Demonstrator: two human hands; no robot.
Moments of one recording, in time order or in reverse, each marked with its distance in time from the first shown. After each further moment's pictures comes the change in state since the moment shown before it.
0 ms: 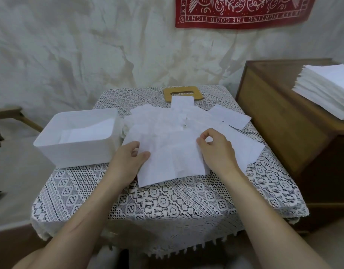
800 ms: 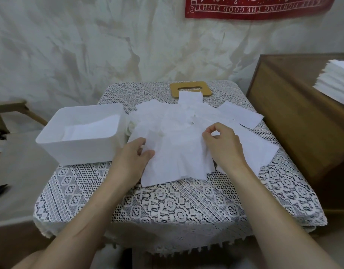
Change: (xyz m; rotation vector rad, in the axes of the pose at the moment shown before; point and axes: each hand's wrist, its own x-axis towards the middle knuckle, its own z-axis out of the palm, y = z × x) left_hand 0.012 -0.012 -0.005 0.221 0.027 0.045; right_hand 0.017 -0.009 0.007 0.050 0.000 0.037
